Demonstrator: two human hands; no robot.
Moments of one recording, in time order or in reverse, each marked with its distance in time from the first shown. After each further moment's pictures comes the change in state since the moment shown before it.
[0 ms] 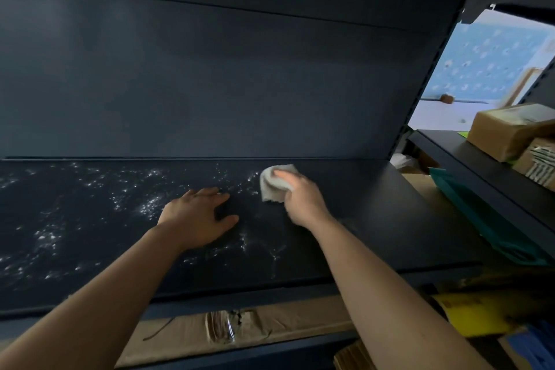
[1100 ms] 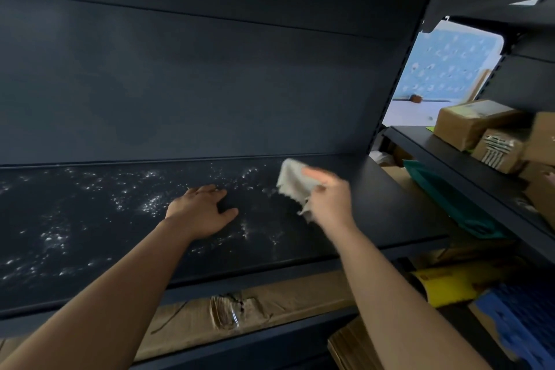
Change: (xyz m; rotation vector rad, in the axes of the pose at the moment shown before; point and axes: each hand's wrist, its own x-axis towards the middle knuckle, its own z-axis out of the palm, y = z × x) left_hand -0.006 0.002 -0.001 -0.049 -0.020 0.015; right_hand -0.059 -0.003 -0.036 0.455 0.438 0.199
